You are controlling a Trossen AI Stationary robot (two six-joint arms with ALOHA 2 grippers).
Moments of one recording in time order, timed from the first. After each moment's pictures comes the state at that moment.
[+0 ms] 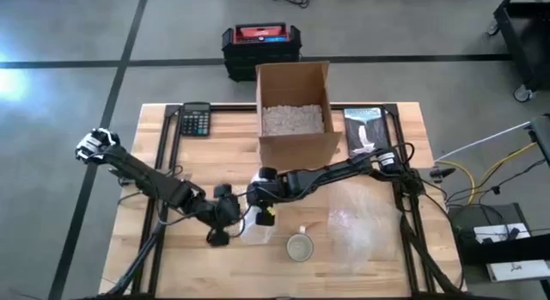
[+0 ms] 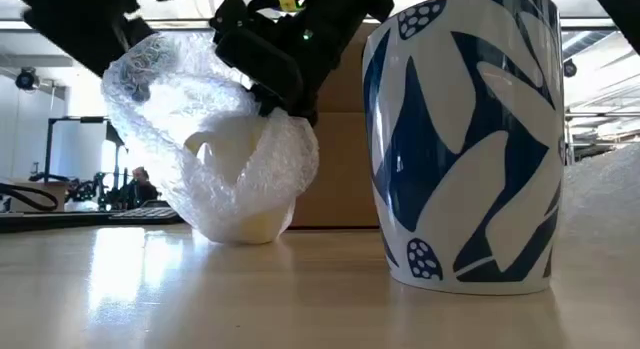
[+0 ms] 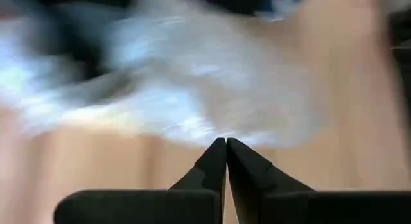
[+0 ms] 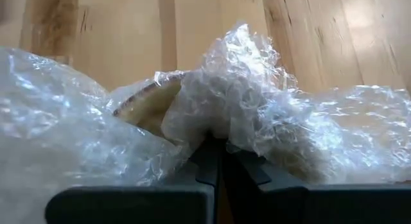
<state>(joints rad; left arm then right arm) -0.52 1.33 0.86 -0.40 -0.20 -0.44 0.14 2.26 1.75 -0.53 0.15 0.12</state>
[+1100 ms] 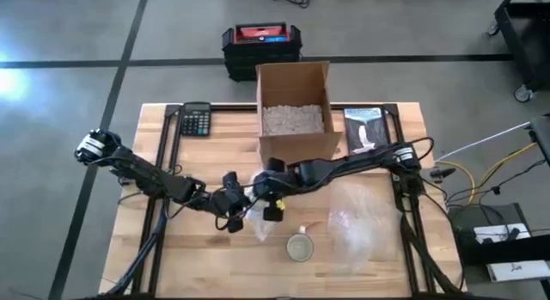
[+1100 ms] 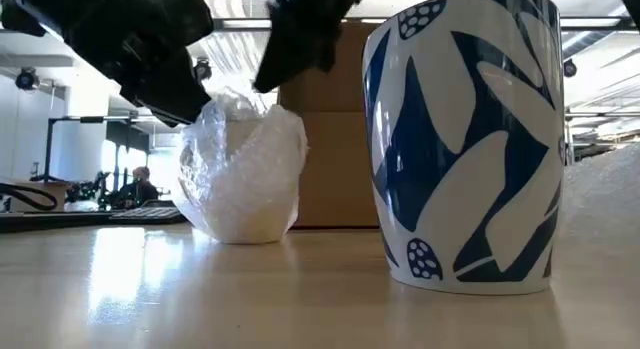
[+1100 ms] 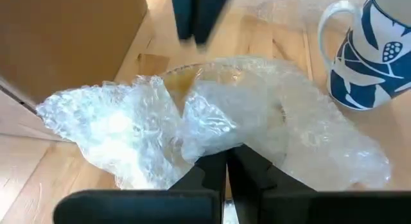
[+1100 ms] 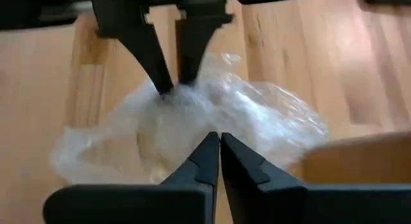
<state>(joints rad) -0.38 1.36 0.64 0.02 -0.44 -0.38 0.15 2.08 1.80 -0.70 0.11 0.08</state>
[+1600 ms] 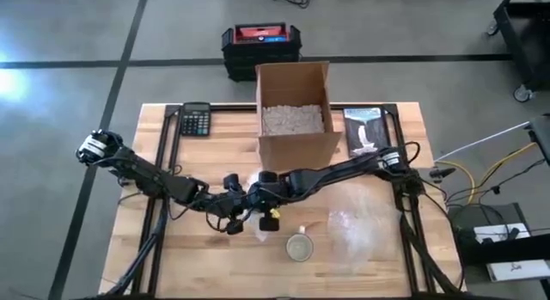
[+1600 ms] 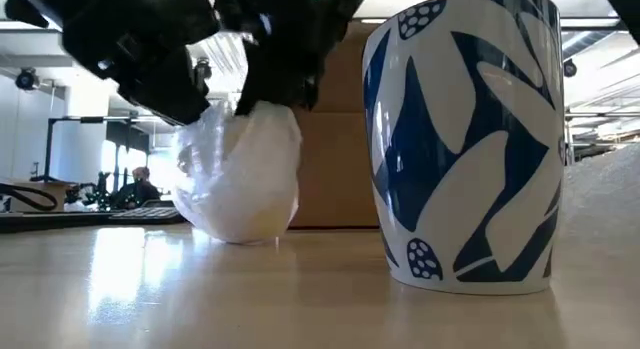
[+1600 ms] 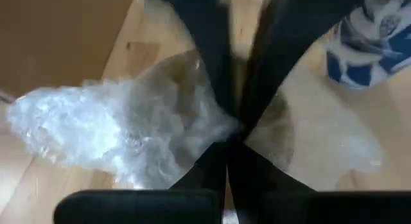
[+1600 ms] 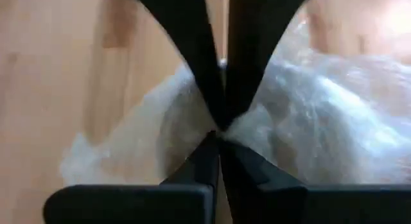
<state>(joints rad) -0.39 1.36 0.72 -0.06 -0.40 -0.36 0.15 2.25 1.78 -0.63 0.04 0.11</state>
